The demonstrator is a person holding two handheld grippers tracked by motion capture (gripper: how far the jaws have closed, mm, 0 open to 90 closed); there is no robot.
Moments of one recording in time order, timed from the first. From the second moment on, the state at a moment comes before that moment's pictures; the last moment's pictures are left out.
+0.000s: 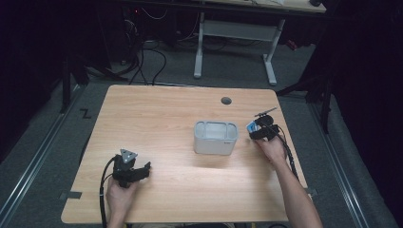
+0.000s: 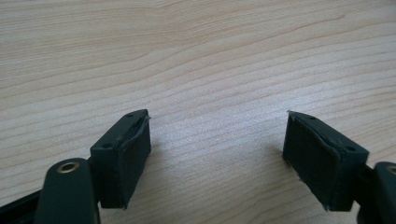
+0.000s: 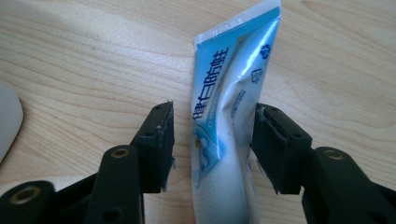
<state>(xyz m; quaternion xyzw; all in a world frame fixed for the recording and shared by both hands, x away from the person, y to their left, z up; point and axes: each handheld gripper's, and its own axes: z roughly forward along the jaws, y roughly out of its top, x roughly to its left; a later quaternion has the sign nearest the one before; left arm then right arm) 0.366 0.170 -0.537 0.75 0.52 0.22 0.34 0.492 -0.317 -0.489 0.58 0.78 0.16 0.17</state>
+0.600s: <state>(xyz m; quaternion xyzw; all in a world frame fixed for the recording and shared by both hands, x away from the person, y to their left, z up) 0.366 0.171 -0.536 0.75 0.52 0.22 0.34 0.493 -0.326 -0.493 0.58 0.79 0.14 0.15</state>
